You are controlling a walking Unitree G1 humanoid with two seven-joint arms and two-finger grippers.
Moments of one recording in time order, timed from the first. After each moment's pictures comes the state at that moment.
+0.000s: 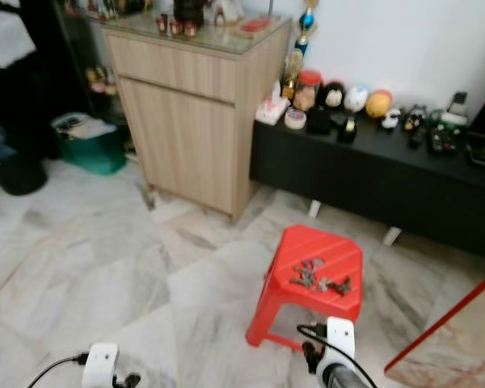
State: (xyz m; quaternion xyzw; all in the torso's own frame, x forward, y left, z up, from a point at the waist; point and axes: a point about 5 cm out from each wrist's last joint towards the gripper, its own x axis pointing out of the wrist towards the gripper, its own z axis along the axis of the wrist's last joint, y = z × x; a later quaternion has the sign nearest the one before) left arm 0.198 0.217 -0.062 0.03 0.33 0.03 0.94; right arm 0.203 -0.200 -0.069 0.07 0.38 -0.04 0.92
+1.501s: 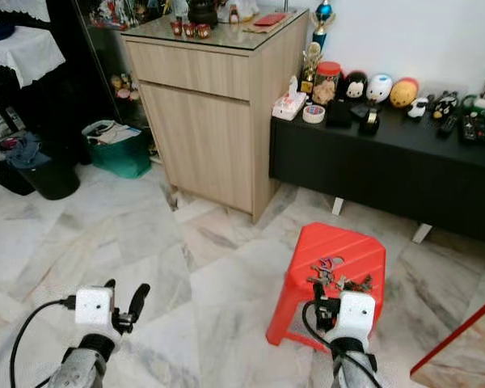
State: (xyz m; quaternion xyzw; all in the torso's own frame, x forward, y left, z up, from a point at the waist) left arm 0.231 0.181 0.038 0.02 0.05 -0.03 1.00; right arm 0.232 -0.199 0.007 0.04 0.10 -0.07 0.99
